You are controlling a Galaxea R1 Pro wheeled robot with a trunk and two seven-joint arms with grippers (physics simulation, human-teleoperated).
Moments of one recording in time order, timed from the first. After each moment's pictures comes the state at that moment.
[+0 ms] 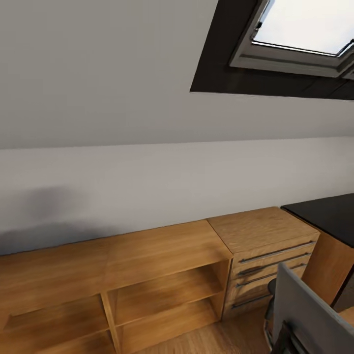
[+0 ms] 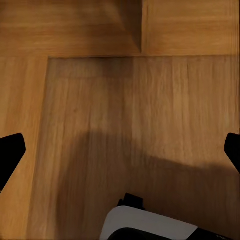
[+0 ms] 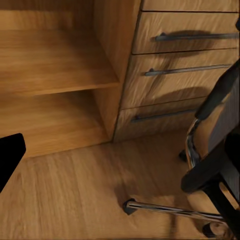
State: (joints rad) left arm 0.01 0.00 -0.08 -0.35 0.27 -0.33 0.23; right arm -0.22 -0.02 0.74 -0.10 -0.53 -0.82 -0.29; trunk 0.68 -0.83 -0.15
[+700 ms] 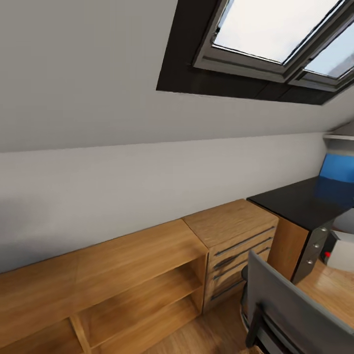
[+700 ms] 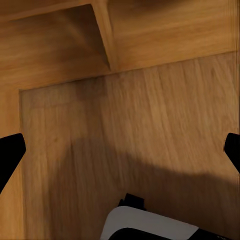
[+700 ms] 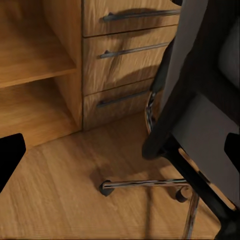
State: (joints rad) left arm 0.01 0.00 -0.08 -0.35 0.27 -0.33 0.23; right arm -0.22 -0.02 0.74 -0.10 -0.53 -0.81 -0.29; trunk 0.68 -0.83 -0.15
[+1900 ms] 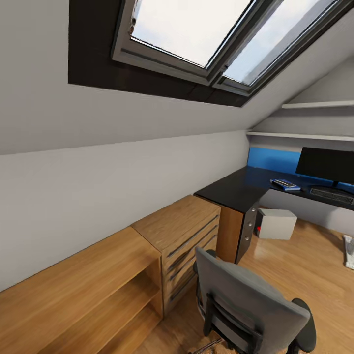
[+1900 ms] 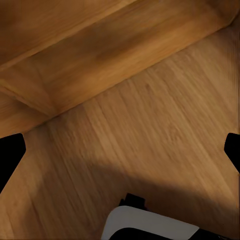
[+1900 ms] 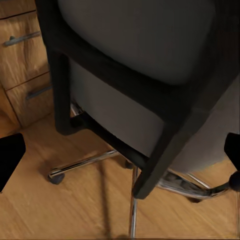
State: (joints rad) left arm 0.01 0.00 -0.08 -0.35 0.27 -0.33 0.23; right arm -0.22 -0.02 0.74 -0.10 -0.54 -0.79 -0.23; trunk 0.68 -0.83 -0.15
